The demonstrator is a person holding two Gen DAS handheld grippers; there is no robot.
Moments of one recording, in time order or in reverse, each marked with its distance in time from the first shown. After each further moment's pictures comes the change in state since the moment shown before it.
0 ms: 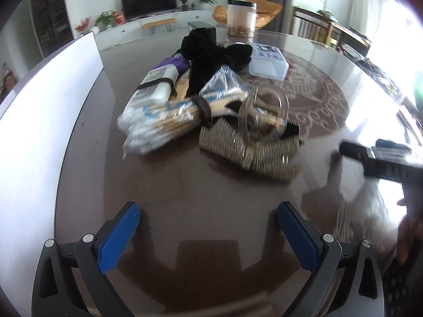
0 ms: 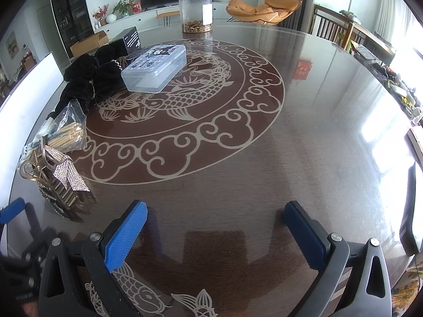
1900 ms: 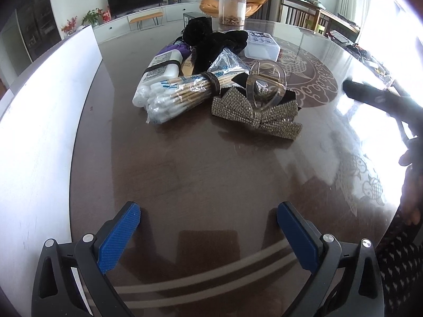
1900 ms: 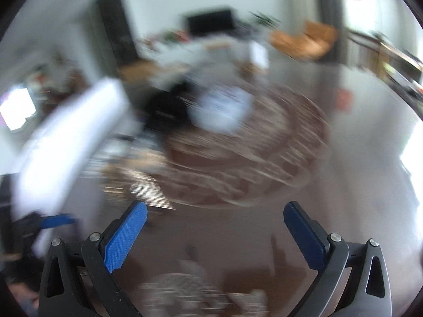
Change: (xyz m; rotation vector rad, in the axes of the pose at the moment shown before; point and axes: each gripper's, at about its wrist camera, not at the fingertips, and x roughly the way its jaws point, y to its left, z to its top) left arm -0.016 0.020 -0.023 0.054 0.050 -0.039; right arm -0.055 0.026 -0.004 -0.110 -0.241 0.337
